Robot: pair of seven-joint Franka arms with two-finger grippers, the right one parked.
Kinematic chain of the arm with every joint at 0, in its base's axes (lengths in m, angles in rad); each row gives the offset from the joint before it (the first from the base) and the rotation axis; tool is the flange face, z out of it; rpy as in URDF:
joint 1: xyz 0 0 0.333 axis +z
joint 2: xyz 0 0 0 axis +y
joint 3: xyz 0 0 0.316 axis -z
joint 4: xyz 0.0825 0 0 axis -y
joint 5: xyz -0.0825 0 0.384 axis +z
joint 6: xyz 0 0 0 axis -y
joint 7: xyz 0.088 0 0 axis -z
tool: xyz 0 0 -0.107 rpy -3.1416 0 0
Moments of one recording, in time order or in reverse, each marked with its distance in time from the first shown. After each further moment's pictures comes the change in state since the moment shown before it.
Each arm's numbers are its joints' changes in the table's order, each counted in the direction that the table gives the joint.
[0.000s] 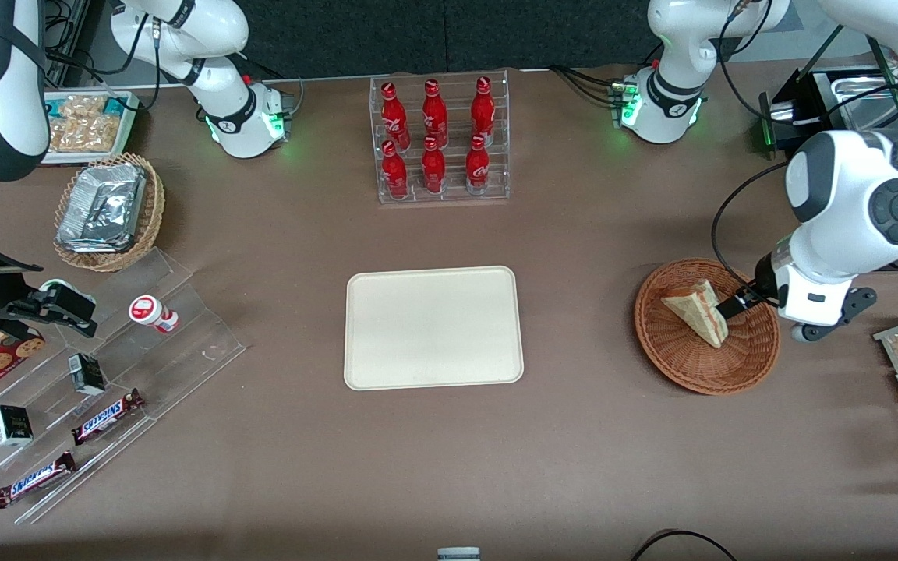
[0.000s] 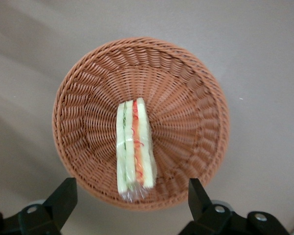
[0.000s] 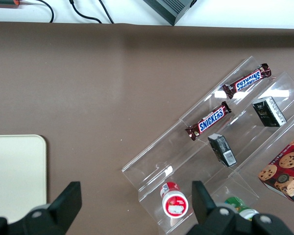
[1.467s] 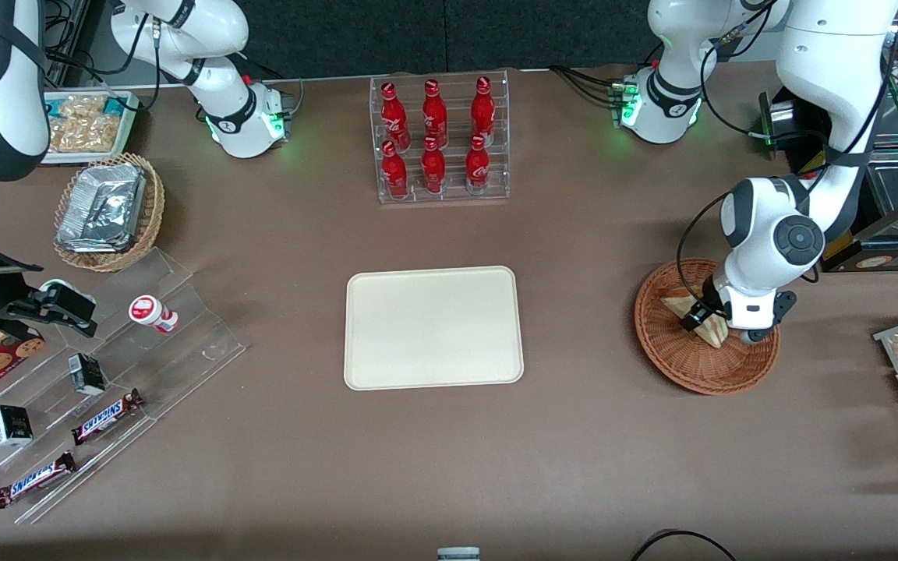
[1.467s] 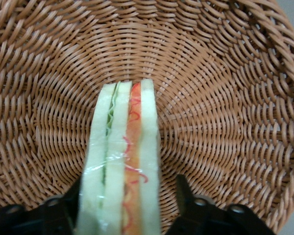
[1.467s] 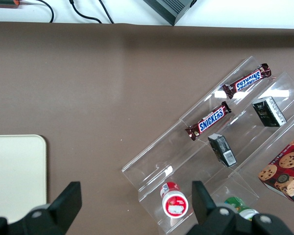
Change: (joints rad) arm -0.004 0.173 0.006 -0.197 -0.004 0.394 -0.203
